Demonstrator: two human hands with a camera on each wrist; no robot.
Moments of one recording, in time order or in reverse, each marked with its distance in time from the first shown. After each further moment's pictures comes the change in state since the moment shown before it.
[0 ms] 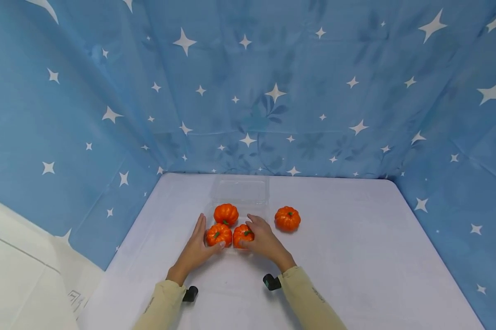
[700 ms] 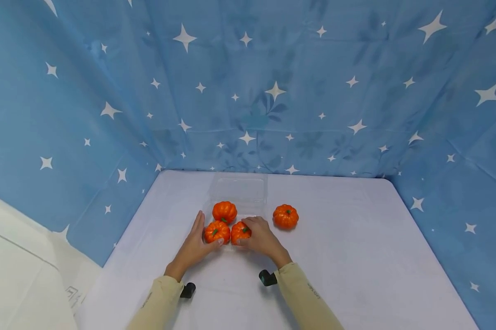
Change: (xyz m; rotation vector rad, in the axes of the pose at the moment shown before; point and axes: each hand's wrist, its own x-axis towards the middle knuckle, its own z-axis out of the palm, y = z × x) left_hand 0.000 -0.001 -0.002 -0.002 -0.012 0.018; right_hand 0.003 -0.005 0.002 -0.037 0.009 0.010
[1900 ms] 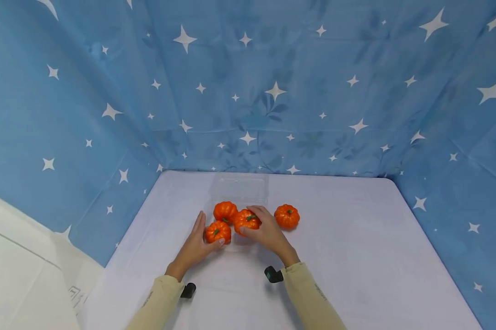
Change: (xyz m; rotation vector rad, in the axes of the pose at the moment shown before) left_hand 0.001 0.001 0.000 0.005 -0.011 -0.065; right_hand -0.006 0.001 -0.021 0.254 0.157 -0.023
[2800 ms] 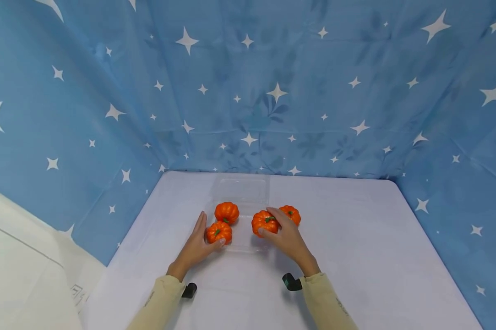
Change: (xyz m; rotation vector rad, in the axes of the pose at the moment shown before) left_hand 0.001 -0.002 0.000 -0.013 0.007 0.017; right_hand -0.030 0.013 -0.036 -0.033 0.106 0.009
